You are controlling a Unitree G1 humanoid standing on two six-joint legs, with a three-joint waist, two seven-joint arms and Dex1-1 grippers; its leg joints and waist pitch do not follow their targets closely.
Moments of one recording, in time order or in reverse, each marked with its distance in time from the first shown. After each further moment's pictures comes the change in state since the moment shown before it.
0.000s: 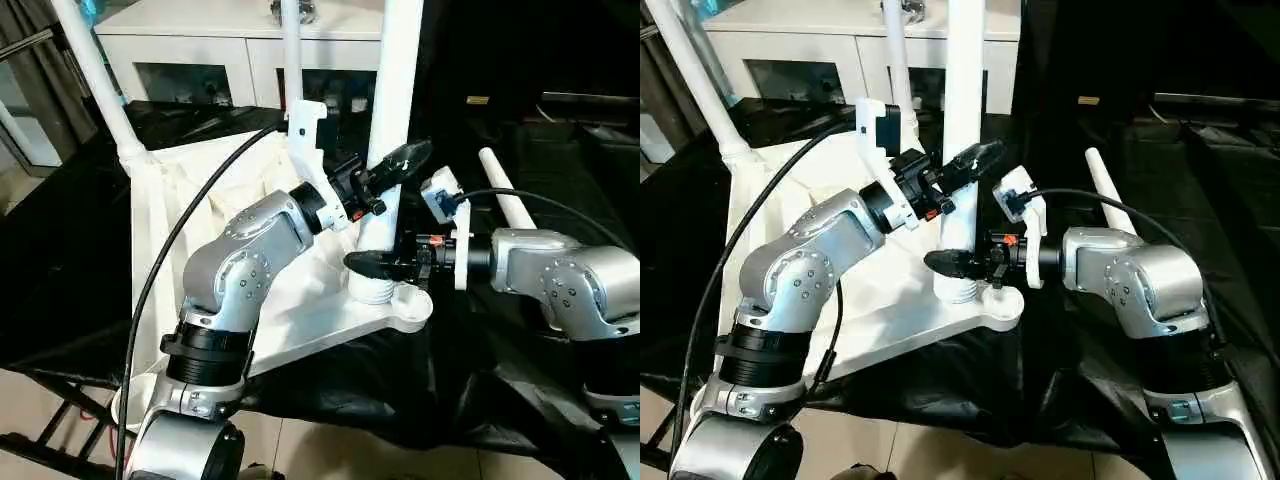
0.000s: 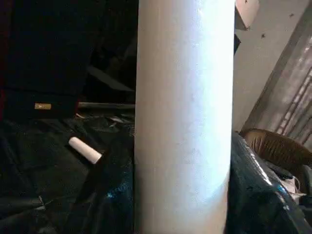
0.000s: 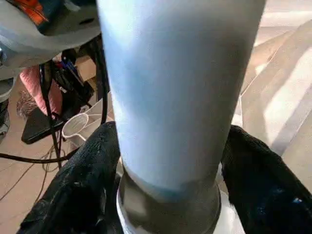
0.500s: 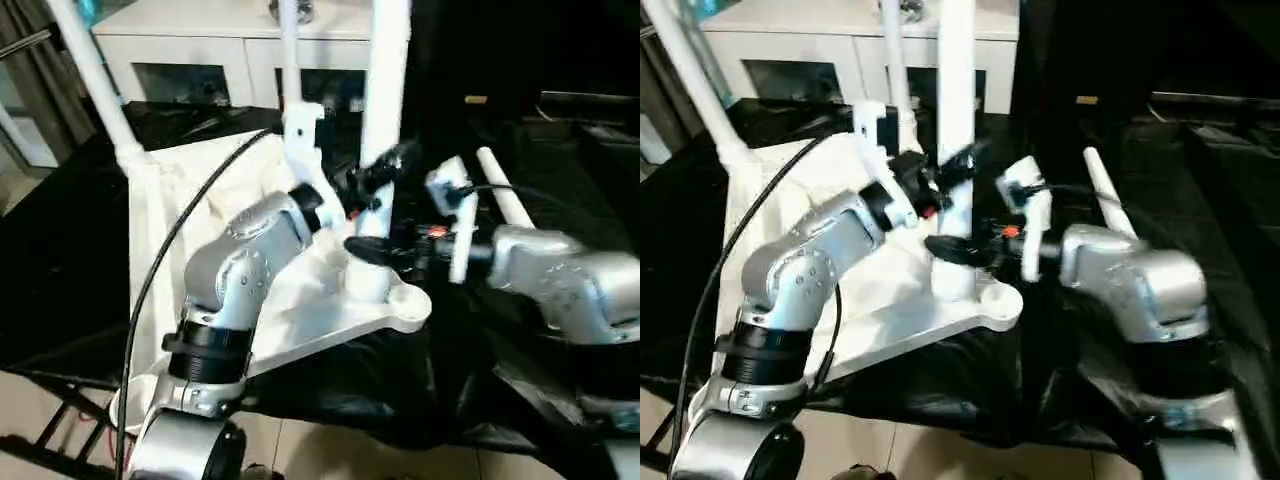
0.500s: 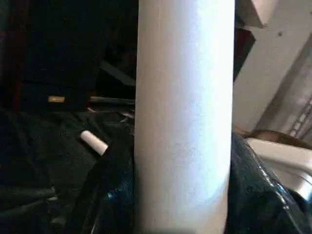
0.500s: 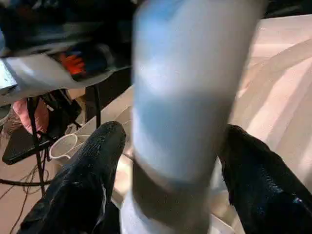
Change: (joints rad) left arm -0.008 -0.002 0.005 0.021 0.011 0.002 0.047; right arm 0.002 0.019 -0.058 -0.022 -0.001 -0.034 -0.045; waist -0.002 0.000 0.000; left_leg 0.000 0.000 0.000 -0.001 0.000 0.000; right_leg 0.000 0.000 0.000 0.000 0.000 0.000
